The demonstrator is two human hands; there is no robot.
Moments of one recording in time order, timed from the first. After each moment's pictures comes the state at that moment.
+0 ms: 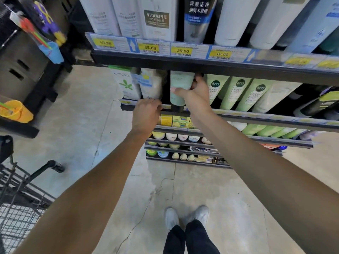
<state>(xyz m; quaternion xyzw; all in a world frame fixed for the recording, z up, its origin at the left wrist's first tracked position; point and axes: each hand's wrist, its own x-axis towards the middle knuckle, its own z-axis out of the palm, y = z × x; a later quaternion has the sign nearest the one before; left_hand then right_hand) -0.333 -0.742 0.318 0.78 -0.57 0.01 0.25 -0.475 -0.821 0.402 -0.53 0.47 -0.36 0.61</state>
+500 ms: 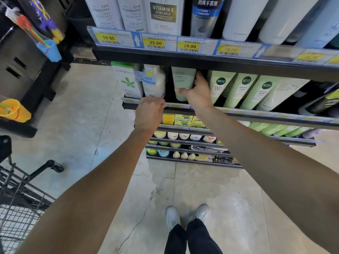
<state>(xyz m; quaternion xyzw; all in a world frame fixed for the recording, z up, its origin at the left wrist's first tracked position) -0.340 -0.736 0.329 0.78 -0.56 0.00 0.28 -0.463 -0.852 0.362 -0.62 0.50 -0.32 0.51</state>
